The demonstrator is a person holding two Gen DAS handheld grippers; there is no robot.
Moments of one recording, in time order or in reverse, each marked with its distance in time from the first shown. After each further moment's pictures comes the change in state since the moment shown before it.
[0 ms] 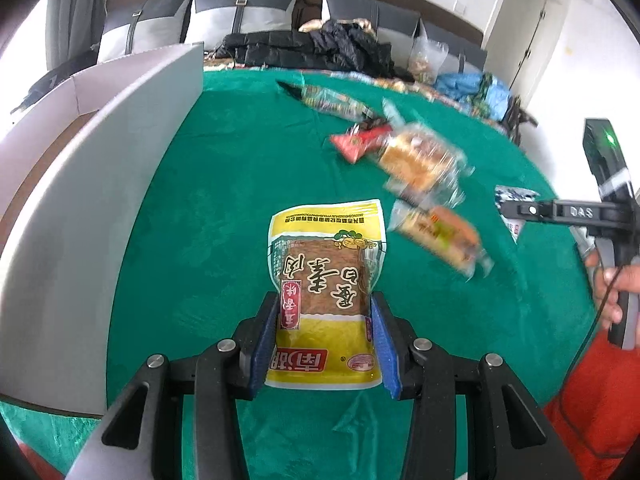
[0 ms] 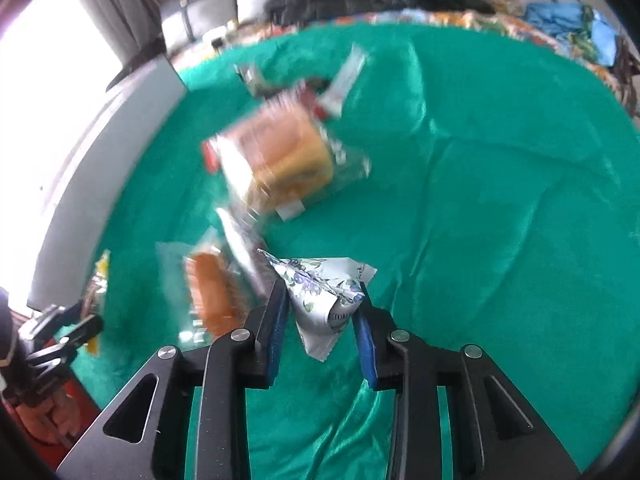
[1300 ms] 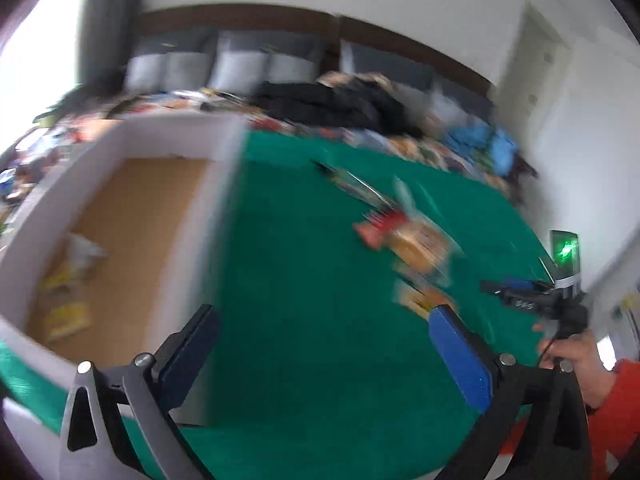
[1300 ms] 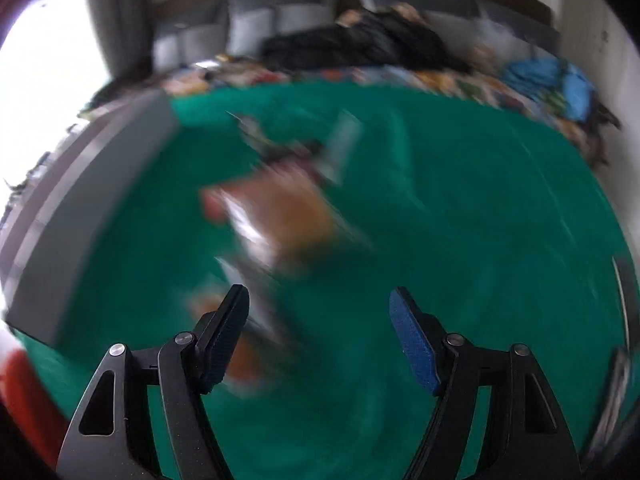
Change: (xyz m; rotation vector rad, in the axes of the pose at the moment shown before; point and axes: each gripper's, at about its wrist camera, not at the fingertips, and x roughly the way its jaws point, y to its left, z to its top) left arm -0.086 0.018 0.038 -0.027 -0.107 0.012; right arm -0.005 0.022 0.007 -0.056 -0.116 -0.212
